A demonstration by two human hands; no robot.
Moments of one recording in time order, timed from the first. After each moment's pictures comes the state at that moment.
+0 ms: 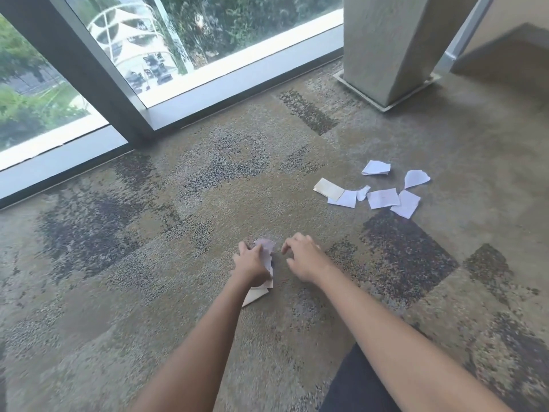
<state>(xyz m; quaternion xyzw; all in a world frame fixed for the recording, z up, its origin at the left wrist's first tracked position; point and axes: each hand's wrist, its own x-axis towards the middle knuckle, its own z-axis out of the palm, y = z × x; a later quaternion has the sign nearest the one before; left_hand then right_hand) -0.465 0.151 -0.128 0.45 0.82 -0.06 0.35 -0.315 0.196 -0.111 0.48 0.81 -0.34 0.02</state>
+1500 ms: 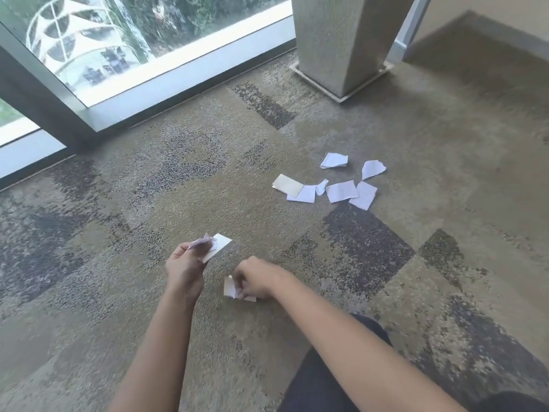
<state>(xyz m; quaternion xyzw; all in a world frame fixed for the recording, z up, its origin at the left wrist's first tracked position) -0.471 0.153 -0.108 0.00 0.63 0.62 0.47 -0.311 0.190 -0.114 0.34 0.82 -0.45 0.12</state>
